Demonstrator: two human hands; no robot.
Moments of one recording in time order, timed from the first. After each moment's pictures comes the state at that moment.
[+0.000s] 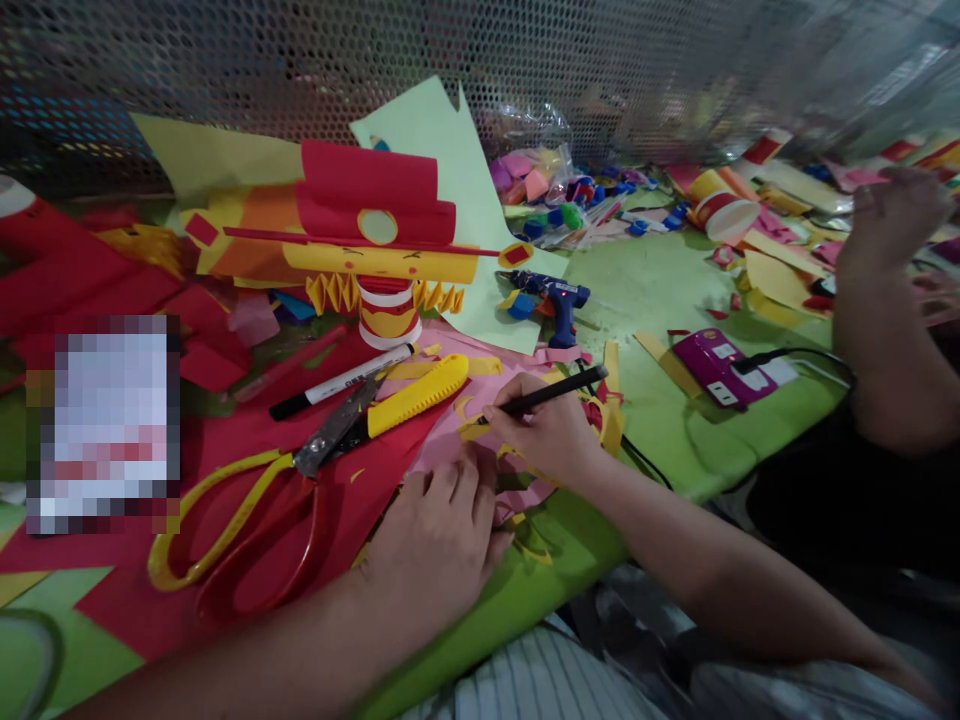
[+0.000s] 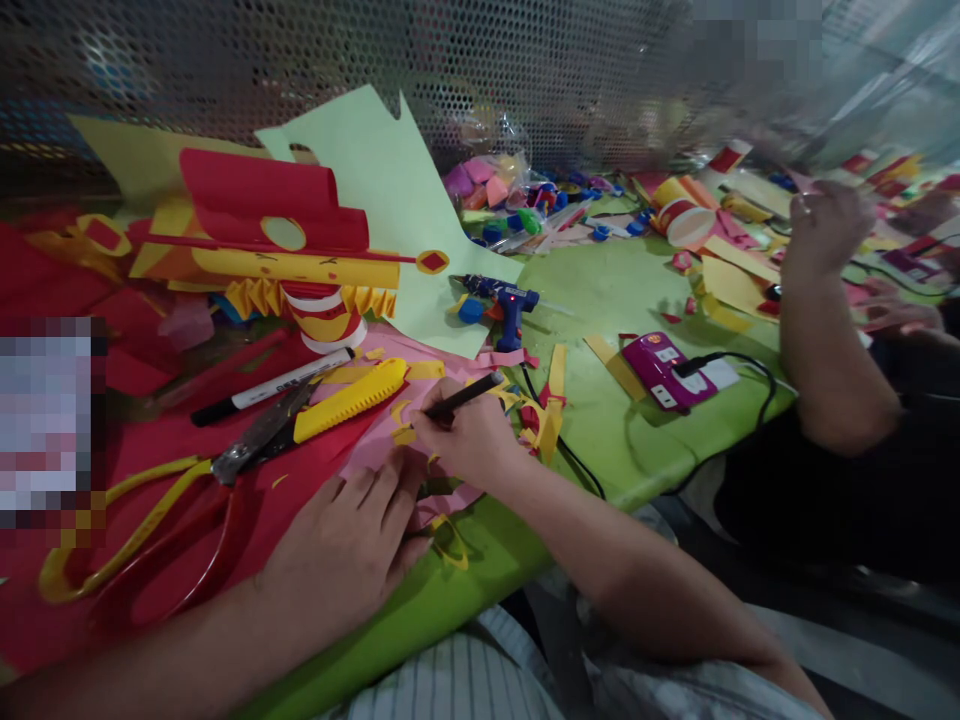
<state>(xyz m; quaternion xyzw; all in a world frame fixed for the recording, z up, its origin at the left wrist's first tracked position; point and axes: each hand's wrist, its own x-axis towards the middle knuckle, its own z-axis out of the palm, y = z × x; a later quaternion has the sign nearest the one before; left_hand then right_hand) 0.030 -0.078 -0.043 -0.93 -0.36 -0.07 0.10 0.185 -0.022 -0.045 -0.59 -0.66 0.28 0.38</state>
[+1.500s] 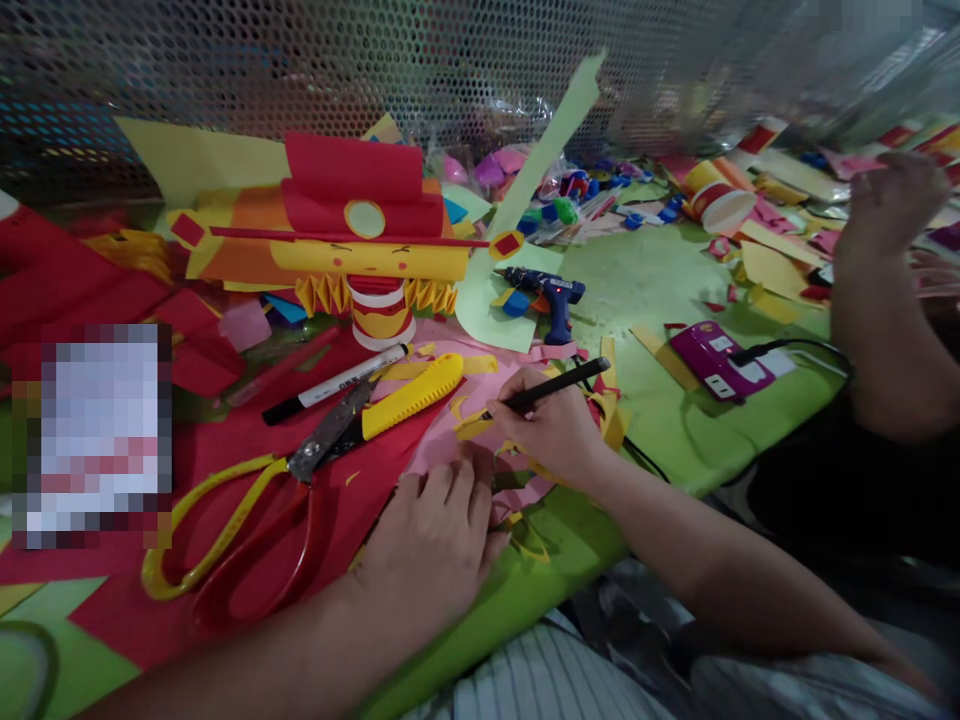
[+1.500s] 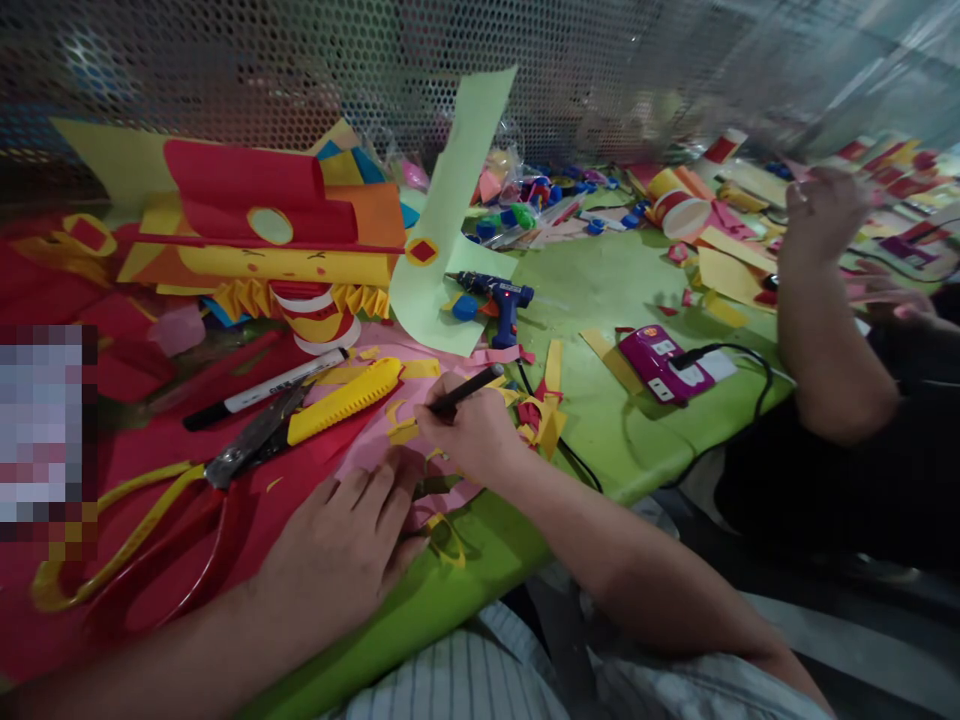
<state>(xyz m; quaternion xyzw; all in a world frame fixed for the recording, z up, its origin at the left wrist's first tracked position) 0.029 -0.078 -0.042 -0.93 -0.36 -0.07 0.10 0.191 -0.019 -0.045 -0.60 -0.64 0.29 0.38</state>
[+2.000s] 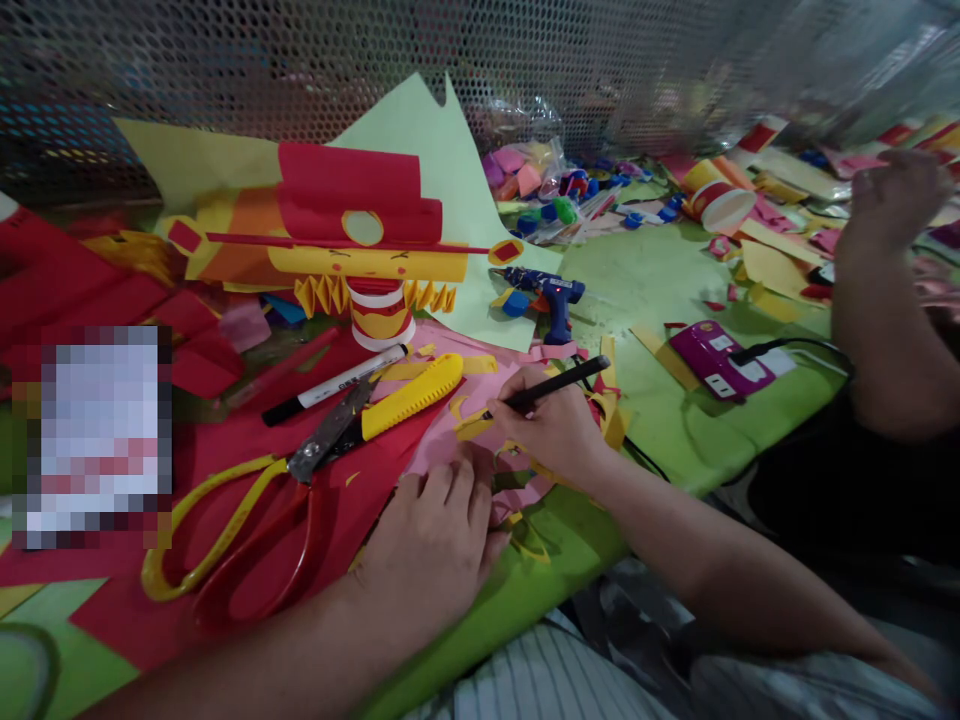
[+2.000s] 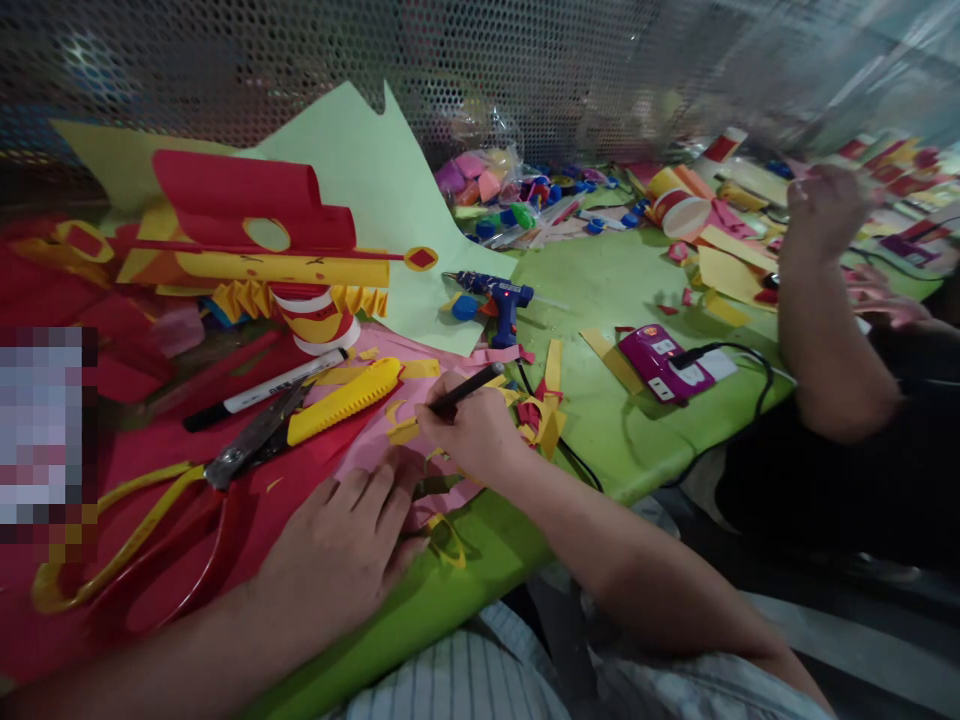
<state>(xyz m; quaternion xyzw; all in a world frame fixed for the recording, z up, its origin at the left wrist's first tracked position) 0.029 -0.078 -0.041 -0.93 -0.36 -0.06 0.09 0.193 -0.019 -0.045 -0.61 -0.64 0.29 0.38</state>
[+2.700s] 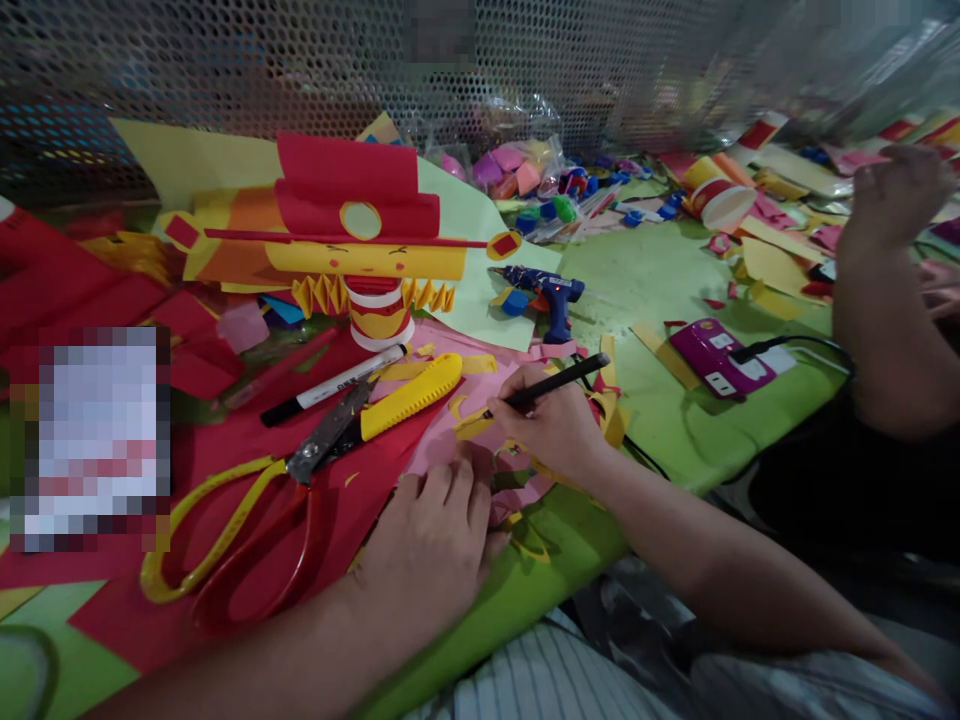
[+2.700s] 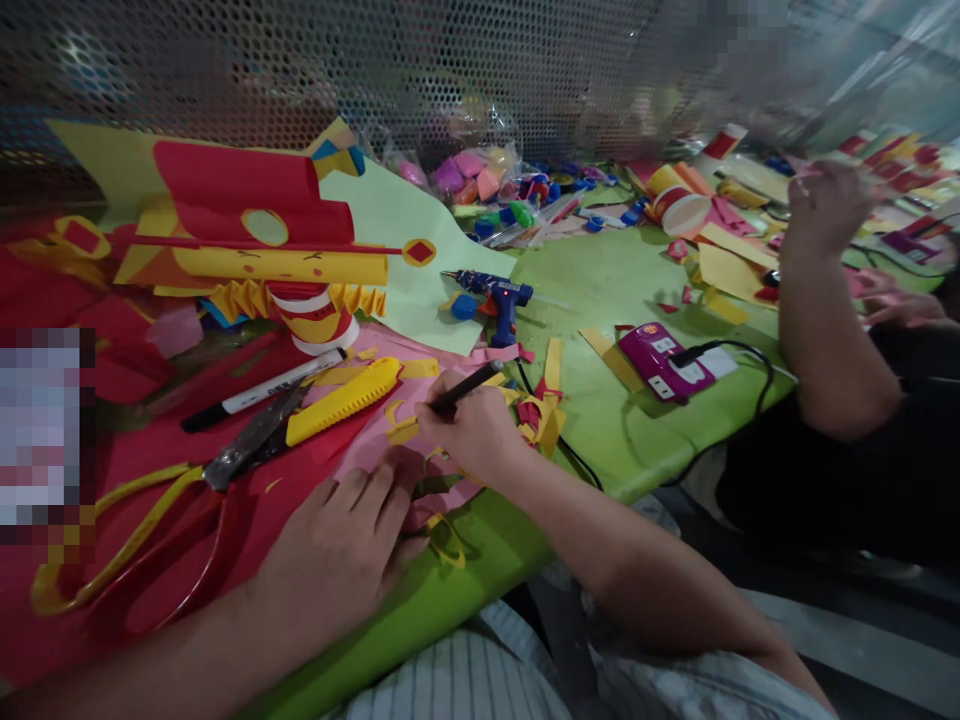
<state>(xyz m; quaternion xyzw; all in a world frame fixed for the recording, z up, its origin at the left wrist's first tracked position) 0.029 -0.077 -0.042 -0.93 -0.35 -0.07 0.08 0.195 -0.019 -0.048 -0.60 -0.65 0.27 0.37</state>
